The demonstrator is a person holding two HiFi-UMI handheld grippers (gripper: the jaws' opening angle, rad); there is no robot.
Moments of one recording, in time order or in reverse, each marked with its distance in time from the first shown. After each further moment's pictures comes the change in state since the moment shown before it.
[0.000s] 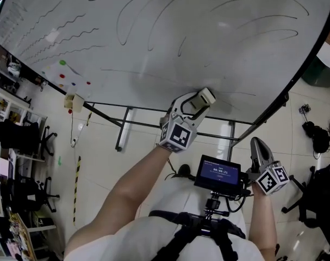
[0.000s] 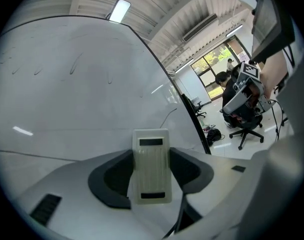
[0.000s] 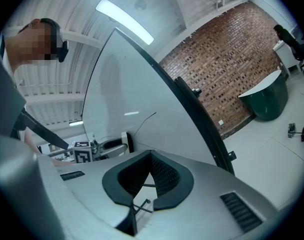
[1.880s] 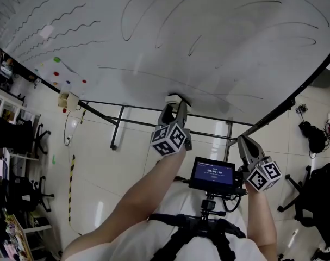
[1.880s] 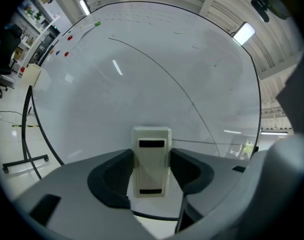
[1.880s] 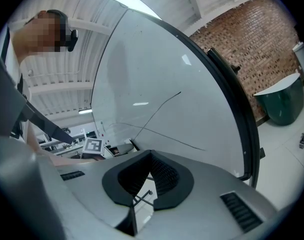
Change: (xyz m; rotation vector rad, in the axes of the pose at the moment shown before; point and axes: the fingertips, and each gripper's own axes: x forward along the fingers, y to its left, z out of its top) left arm -0.044 0.065 -0.129 -1.091 -0.070 0.501; right arm 0.059 0.046 -0.036 -0.088 0.102 0.092
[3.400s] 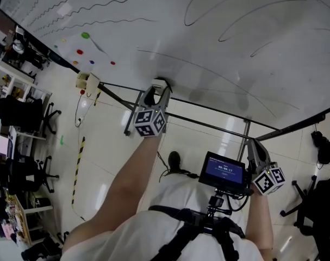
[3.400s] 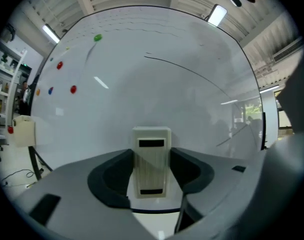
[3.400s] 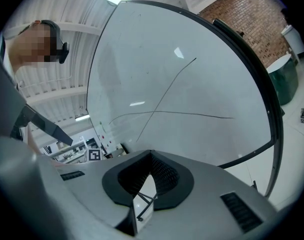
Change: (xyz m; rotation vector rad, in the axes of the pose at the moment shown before) left arm -0.026 0.186 0.096 0.381 0.001 0.031; right arm 0.053 0.057 -0.047 0.123 0.015 -0.012
